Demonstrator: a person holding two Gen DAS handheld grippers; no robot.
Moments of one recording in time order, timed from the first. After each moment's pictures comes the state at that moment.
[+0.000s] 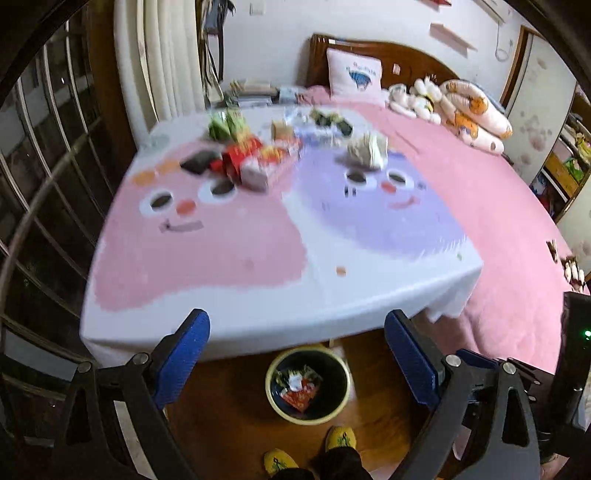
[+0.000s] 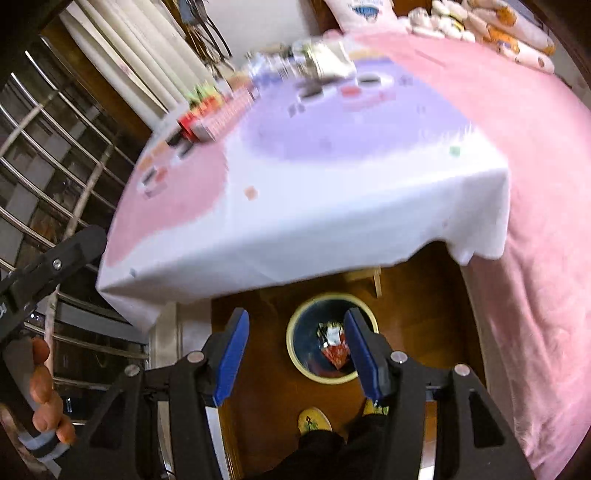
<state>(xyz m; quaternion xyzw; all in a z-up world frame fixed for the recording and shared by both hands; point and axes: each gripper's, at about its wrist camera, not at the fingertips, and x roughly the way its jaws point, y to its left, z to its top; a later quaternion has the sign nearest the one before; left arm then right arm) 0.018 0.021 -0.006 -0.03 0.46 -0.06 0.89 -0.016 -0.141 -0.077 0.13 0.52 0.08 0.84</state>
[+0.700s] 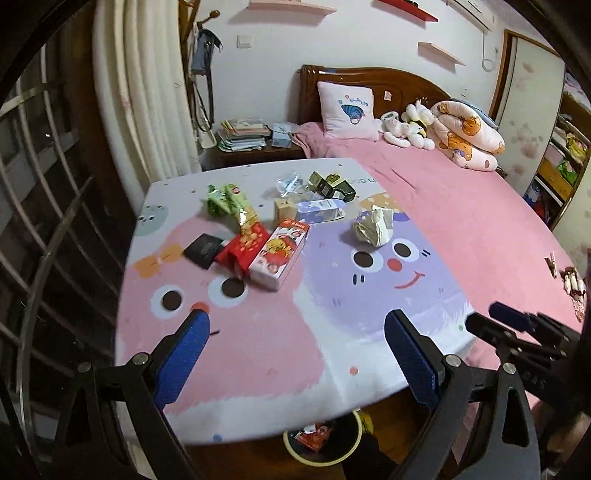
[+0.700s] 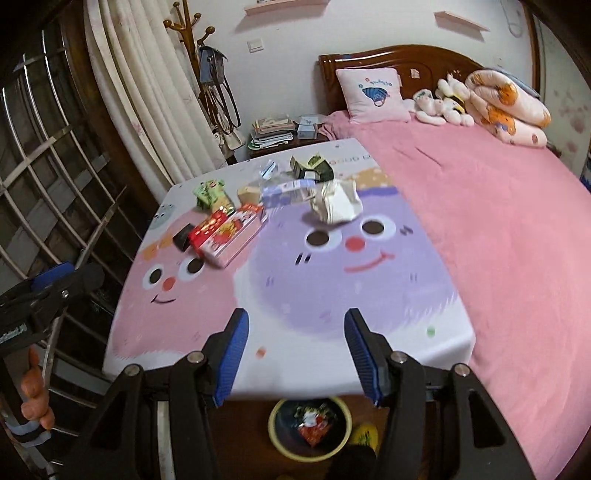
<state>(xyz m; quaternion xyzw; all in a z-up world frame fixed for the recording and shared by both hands) 0.124 0.033 0.060 -0.01 0.42 -0.08 0.90 0.093 -0.145 0.020 0.06 0.42 0.05 0.90</state>
